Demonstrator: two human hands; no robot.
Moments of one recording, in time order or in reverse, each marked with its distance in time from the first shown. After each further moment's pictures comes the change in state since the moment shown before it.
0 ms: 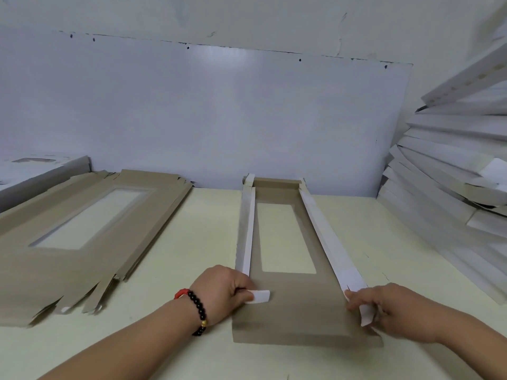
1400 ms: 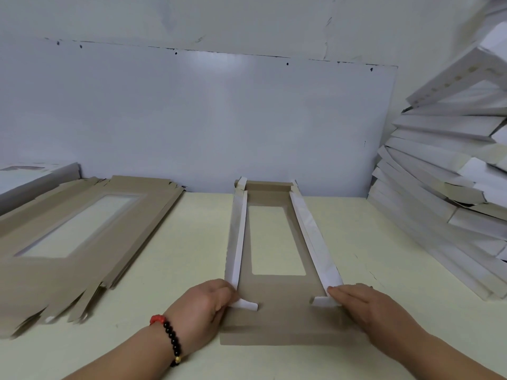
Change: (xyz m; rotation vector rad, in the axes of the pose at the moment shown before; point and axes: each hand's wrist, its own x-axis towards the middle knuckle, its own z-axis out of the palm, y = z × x) left_hand -0.030 0.013 0.000 0.061 0.206 0.255; right_hand -0.003 0.003 0.038 -0.336 0.614 -0.322
